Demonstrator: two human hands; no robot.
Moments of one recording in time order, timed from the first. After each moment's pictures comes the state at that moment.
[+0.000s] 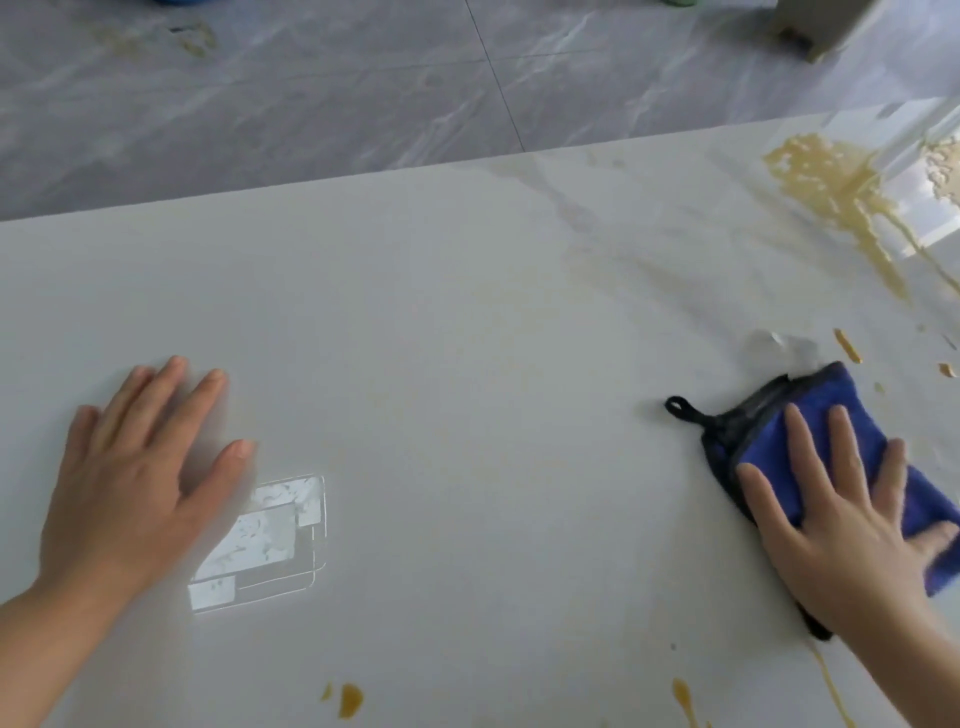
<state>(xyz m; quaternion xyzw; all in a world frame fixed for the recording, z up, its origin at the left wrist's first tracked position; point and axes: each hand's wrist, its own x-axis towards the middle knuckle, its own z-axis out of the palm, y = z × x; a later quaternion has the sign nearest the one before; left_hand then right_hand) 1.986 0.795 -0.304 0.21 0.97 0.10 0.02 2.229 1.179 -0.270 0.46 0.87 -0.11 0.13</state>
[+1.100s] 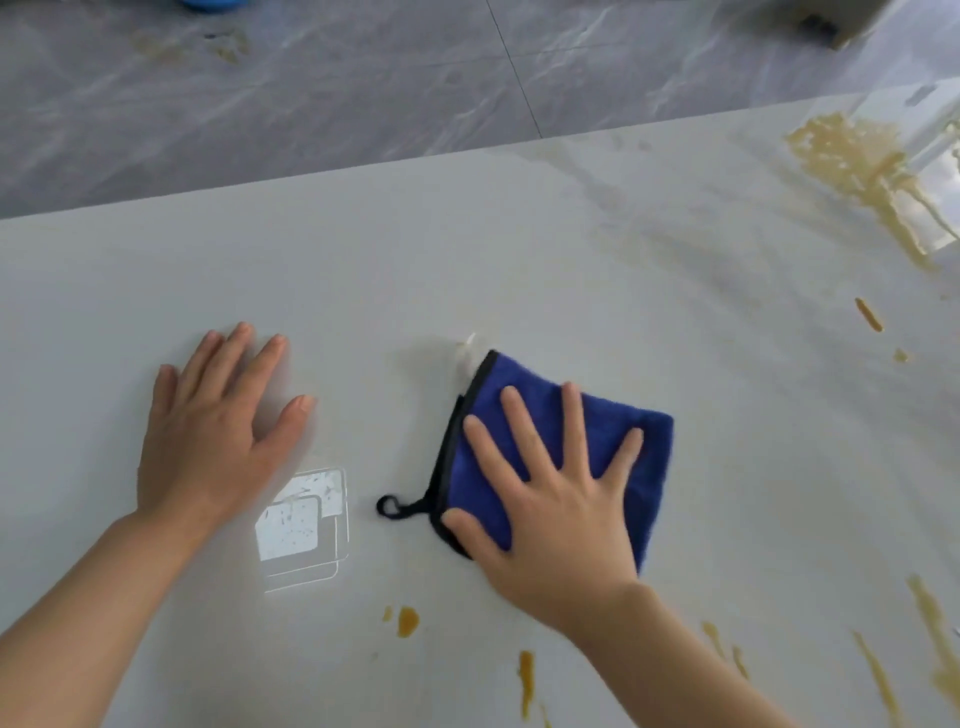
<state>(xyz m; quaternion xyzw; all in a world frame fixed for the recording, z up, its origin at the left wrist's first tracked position) 1.993 0.801 -0.291 0.20 0.98 0.10 0.04 2.160 1.009 -0.270 0.14 0.98 -0.08 0.10</state>
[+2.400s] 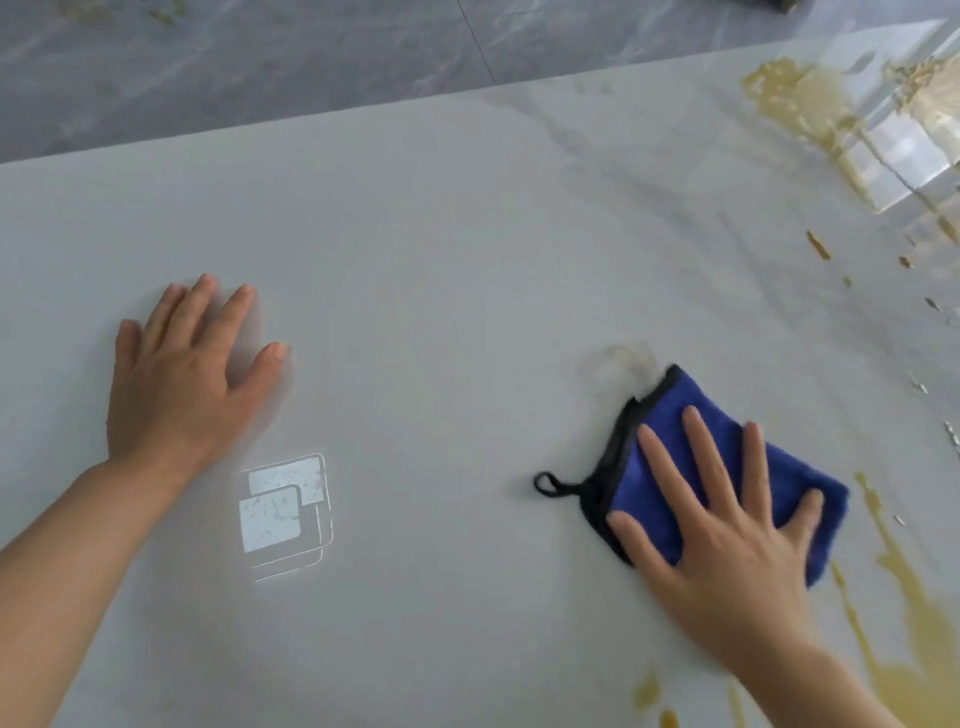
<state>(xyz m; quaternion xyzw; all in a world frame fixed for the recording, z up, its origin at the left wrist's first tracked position) 1.988 0.797 -0.301 0.21 0.97 0.11 0.02 2.275 1.051 -0.271 0.32 0.94 -0.06 0.12</state>
